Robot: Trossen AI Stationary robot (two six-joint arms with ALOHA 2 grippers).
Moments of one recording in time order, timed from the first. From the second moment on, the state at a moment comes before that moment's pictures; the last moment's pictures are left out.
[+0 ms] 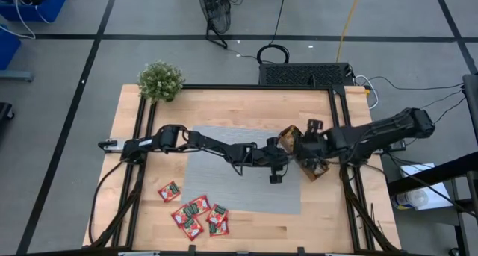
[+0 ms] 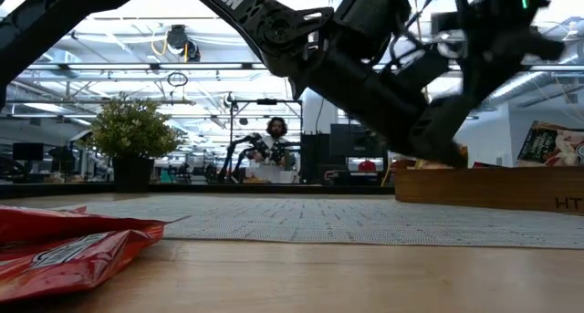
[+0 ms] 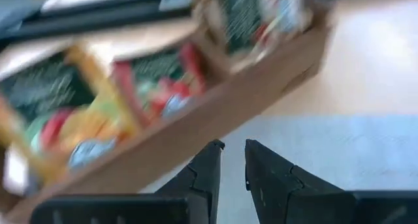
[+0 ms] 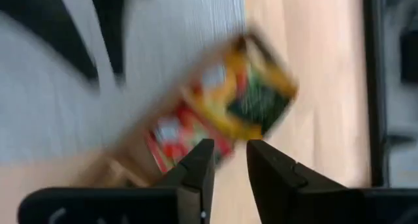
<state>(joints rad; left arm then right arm) -0.07 2.38 1.71 0.16 -0.18 0.09 0.20 1.21 0.93 -1.13 0.47 0.26</state>
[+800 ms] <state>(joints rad) -0.05 2.38 1.71 0.03 -0.20 0.05 -0.15 1.19 0.73 -0.97 0.12 0.33</state>
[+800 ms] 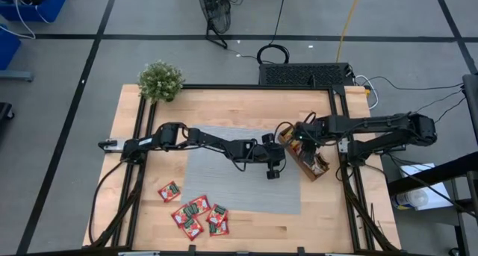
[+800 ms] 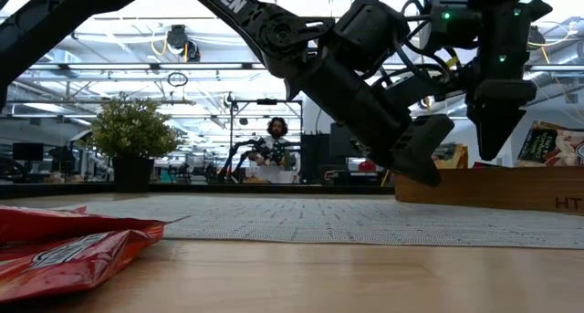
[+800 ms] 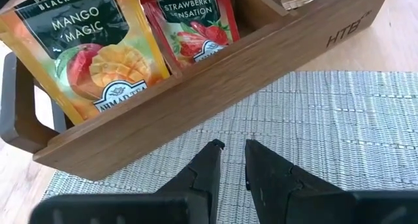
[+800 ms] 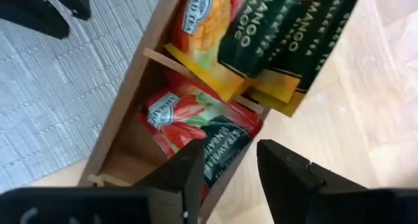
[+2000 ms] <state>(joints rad) -0.05 2.37 1.71 0.03 -0.20 0.05 -0.14 1.15 0.76 -0.94 -0.05 0.25</state>
